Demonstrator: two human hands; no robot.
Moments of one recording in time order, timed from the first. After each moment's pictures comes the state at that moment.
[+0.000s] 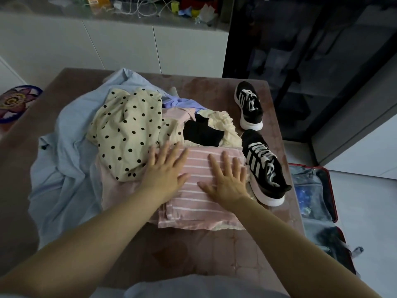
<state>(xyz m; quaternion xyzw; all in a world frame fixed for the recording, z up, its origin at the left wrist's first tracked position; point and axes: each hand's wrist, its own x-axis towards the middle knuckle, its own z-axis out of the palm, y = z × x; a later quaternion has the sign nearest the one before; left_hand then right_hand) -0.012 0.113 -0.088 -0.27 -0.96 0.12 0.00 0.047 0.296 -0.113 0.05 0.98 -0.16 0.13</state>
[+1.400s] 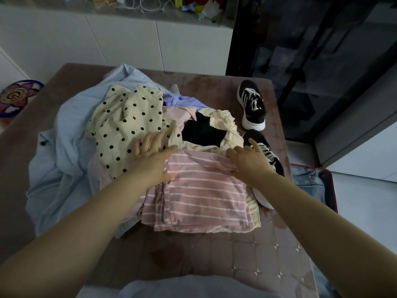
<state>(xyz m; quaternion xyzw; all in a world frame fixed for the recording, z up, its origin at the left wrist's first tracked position) -0.036 0.099 -0.053 -0.20 -0.97 0.01 -0.12 0.008 0.357 -0.074 -0.10 0.99 0.05 0.05</state>
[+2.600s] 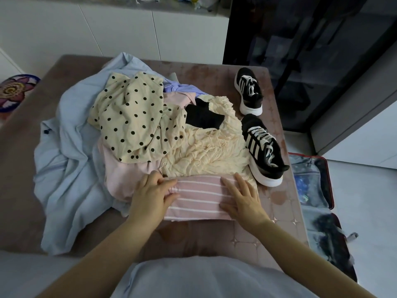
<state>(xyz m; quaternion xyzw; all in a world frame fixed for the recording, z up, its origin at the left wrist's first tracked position) 0.080 0.066 -0.110 -0.23 -0.96 -0.16 0.02 0.148 0.320 -0.149 0.03 0.97 -0.23 0.10</state>
